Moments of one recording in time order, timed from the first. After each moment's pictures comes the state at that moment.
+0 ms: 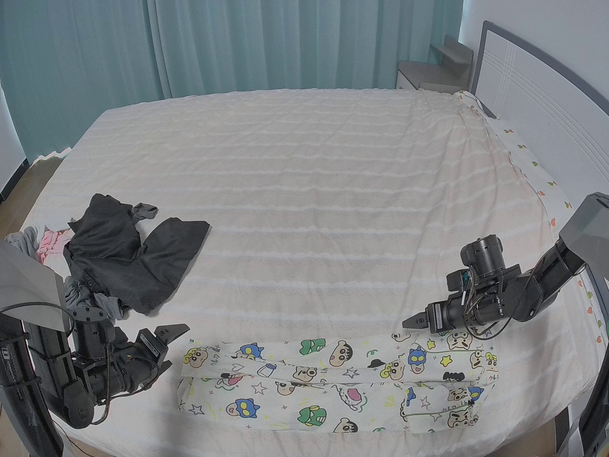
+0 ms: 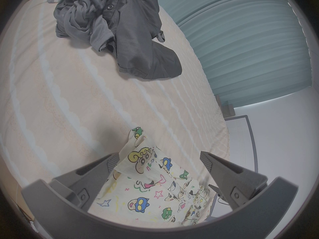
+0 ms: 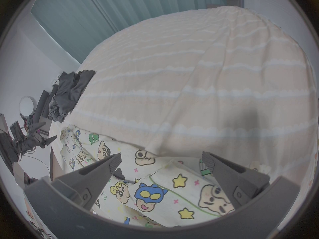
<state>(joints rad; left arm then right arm) -0.12 2.11 -0.02 -1.55 -0.24 -1.04 0.28 2.09 -0.84 -0.36 0.15 0.16</state>
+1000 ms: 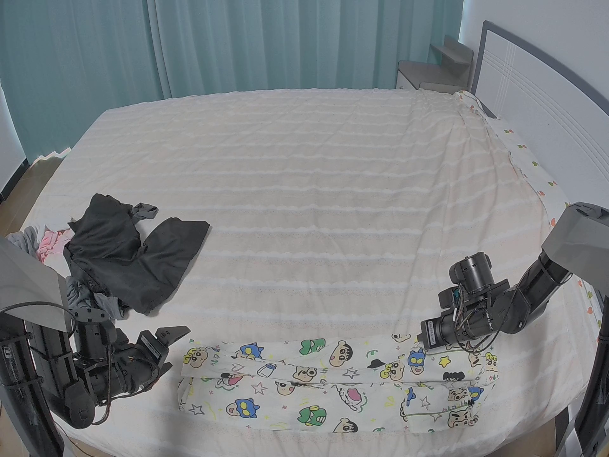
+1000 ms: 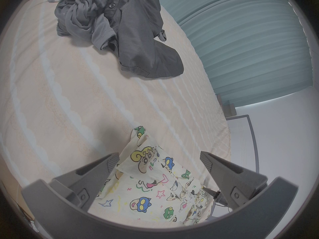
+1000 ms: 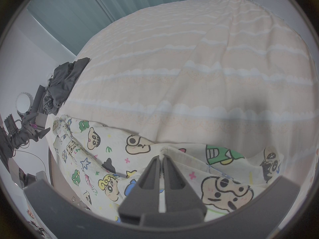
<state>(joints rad) -0.12 2.12 -0.02 -1.55 -0.24 -1.04 0.31 2.17 -0.82 -0.38 0.12 0.16</state>
